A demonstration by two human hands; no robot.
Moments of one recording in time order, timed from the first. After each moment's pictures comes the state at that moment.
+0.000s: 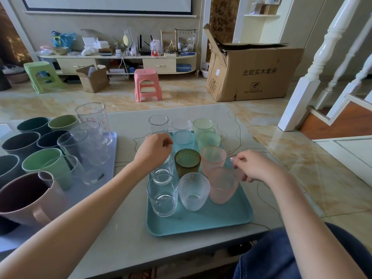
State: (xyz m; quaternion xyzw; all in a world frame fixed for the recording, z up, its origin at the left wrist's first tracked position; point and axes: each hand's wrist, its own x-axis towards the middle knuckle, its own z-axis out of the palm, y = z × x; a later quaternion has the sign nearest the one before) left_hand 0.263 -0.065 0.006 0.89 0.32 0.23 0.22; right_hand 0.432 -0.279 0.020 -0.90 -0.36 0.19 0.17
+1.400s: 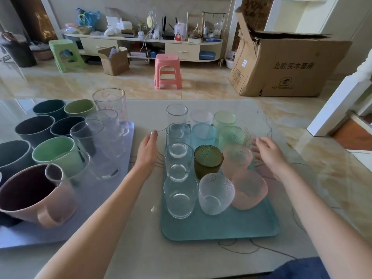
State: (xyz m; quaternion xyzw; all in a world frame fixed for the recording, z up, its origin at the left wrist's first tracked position) left_hand 0.245 0.009 -0.066 0.58 0.44 0.37 0.58; right_hand 0.506 -0.182 -0.054 -0.81 -0.25 0.18 0.49
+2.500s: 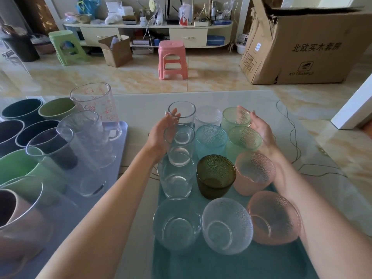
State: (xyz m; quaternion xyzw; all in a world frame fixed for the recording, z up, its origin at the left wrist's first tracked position) left_hand 0.322 0.057 -0.057 0.44 0.26 0.34 0.79; right_hand 0.553 -0.067 -0.081 -0.47 -0.25 0.45 0.72
